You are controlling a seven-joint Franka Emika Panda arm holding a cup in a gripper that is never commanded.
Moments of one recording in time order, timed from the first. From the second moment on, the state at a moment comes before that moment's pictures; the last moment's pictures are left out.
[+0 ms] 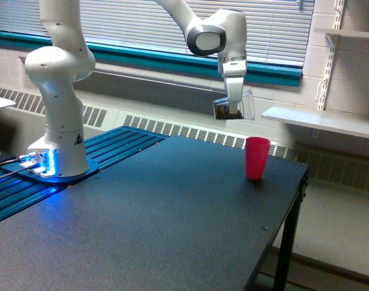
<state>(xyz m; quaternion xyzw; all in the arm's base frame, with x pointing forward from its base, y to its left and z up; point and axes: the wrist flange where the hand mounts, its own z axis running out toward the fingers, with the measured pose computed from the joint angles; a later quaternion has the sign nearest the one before) 0.450 0.247 0.344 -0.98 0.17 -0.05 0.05</state>
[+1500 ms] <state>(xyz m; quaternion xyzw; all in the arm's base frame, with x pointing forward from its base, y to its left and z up) 0.477 0.280 0.306 -0.99 0.16 0.03 0.00</state>
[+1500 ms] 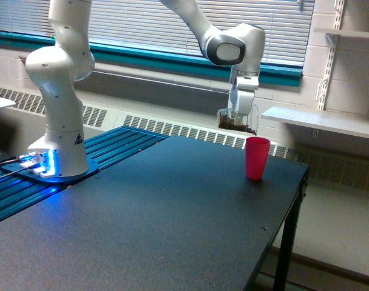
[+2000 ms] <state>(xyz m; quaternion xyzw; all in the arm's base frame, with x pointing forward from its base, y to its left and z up) 0.476 0.279 0.297 -0.99 0.16 0.05 -0.02</state>
